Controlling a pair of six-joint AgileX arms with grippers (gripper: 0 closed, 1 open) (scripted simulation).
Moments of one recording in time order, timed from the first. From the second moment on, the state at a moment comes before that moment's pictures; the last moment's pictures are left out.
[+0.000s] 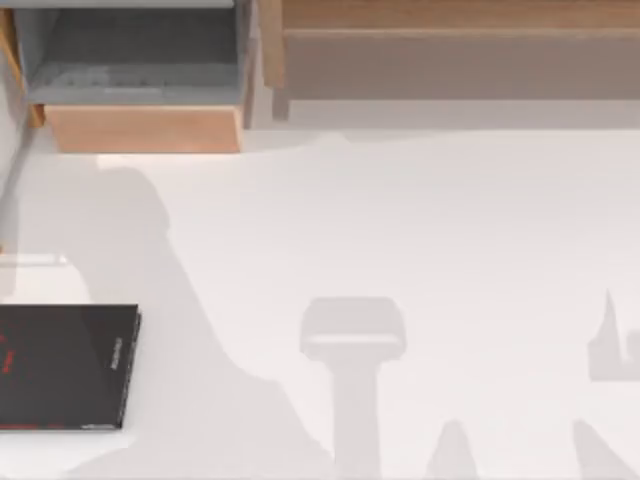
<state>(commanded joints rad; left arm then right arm) 0.34 2.60 2.43 -1.30 0.02 0.12 0.00 0.00 0.00 0.00 0.00 0.00</state>
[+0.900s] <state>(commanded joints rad) 0.32 2.64 2.41 -1.24 0.02 0.11 0.00 0.00 0.00 0.00 0.00 0.00</state>
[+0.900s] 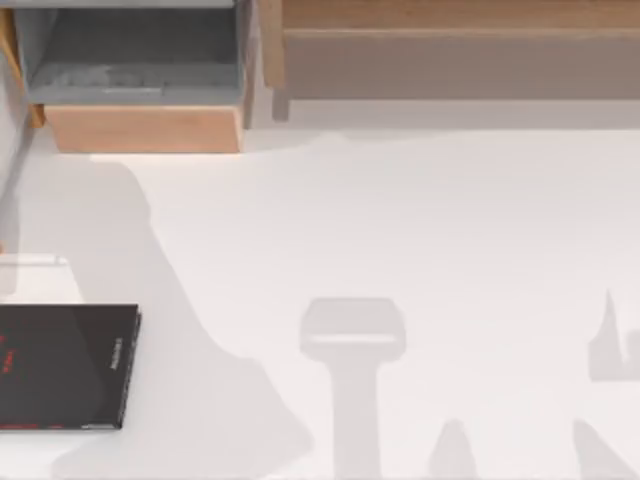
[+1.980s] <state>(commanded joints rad) 0.33 2.59 2.40 -1.25 0.02 0.10 0.00 0.00 0.00 0.00 0.00 0.00</state>
